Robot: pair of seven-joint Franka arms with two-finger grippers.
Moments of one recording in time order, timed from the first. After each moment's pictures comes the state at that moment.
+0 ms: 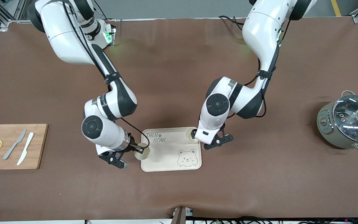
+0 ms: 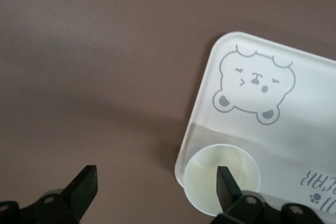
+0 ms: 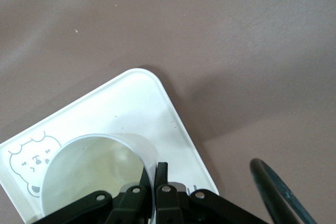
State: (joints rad) left arm -0.64 0.76 0.11 -1.26 -0.06 2.04 -0.85; right arm 0.38 0.82 0.04 -1.22 0.12 2.15 0.78
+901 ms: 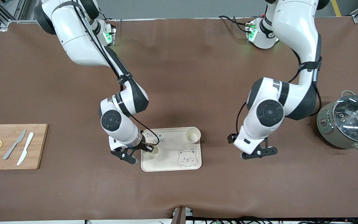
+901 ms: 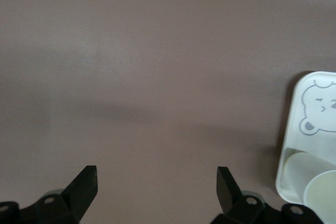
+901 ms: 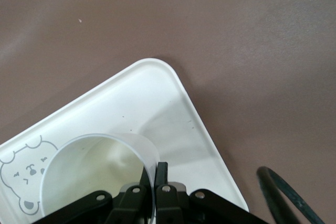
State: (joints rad) left arm -0.49 0.66 0.18 -1.26 -0.04 1.87 -0.47; right arm 0.43 0.84 0.04 -1.29 0.07 2.30 0.85
